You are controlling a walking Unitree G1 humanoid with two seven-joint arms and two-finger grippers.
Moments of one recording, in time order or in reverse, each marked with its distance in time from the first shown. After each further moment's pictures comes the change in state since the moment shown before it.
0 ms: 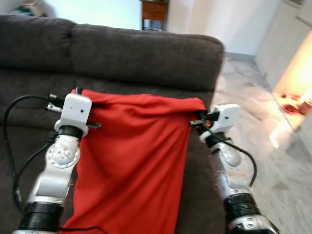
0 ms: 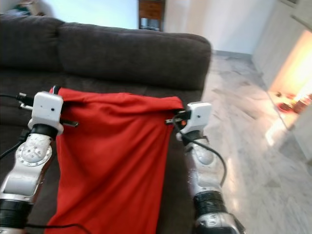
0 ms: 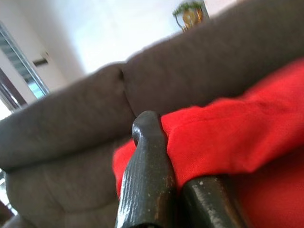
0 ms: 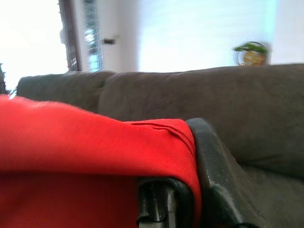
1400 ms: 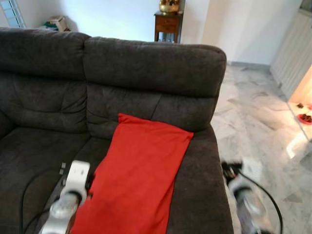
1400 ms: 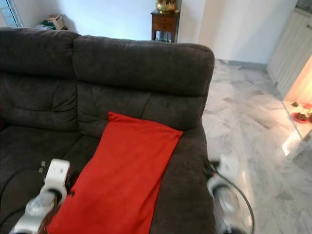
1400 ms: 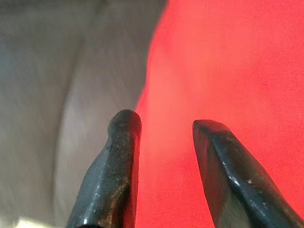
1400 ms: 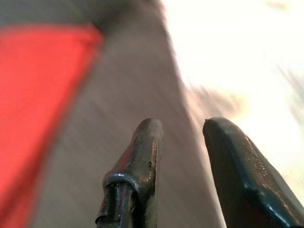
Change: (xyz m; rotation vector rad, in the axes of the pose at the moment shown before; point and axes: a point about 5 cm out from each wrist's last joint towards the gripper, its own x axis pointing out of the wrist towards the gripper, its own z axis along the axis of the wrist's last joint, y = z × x) left arm -0.116 -0.060 -0.167 -0.210 0.797 -0.194; right arm -0.194 -0.083 -0.134 0.199 0.671 -0.738
